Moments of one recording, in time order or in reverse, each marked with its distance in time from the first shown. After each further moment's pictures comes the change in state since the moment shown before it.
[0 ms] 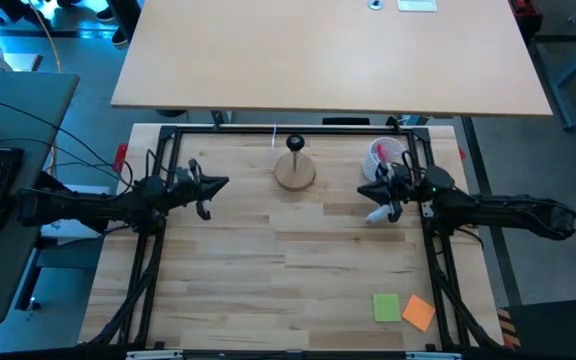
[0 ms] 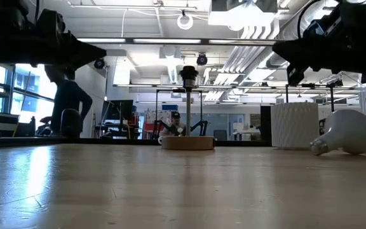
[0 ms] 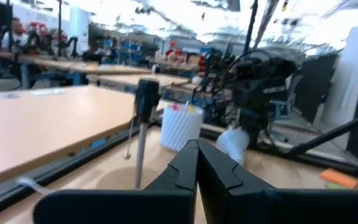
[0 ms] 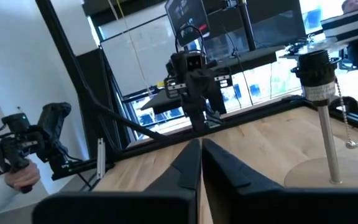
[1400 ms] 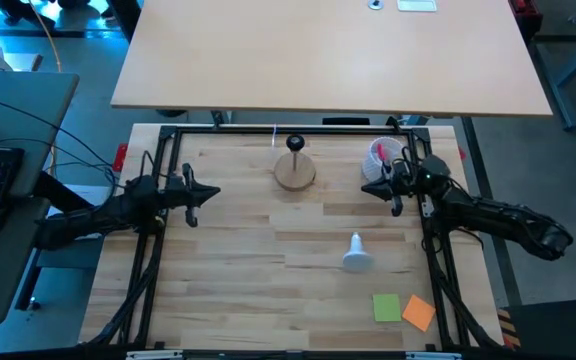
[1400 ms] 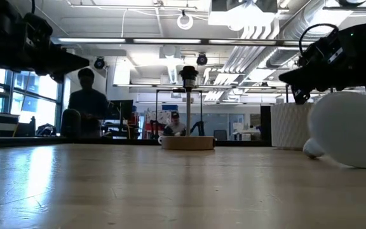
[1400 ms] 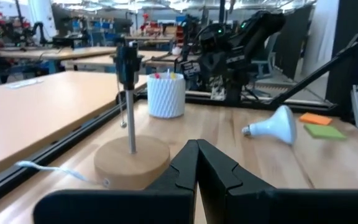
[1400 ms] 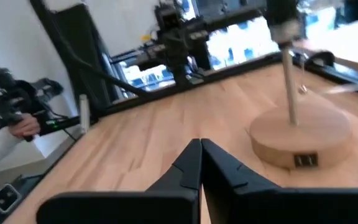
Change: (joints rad) left arm 0.111 -0.525 0.001 -0.662 0.226 0.114; right arm -0.341 -0.004 -0.029 -0.203 -0.365 -0.146
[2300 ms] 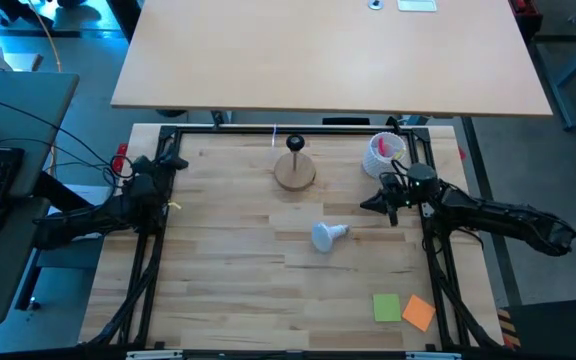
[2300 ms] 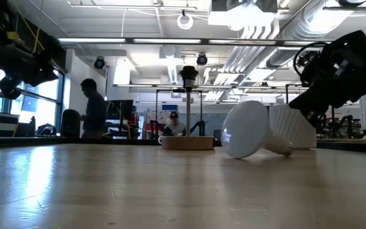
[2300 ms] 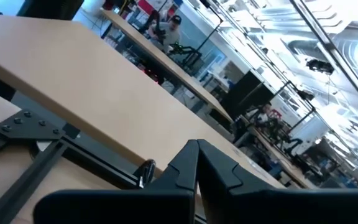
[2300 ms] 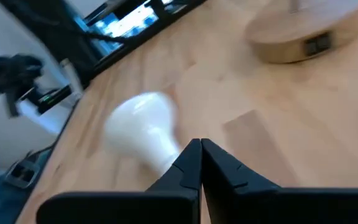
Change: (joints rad) left arm 0.000 0.036 0.000 0.104 -1.252 -0.645; right arm 0.154 -0.058 0.000 -0.381 0.161 0.067
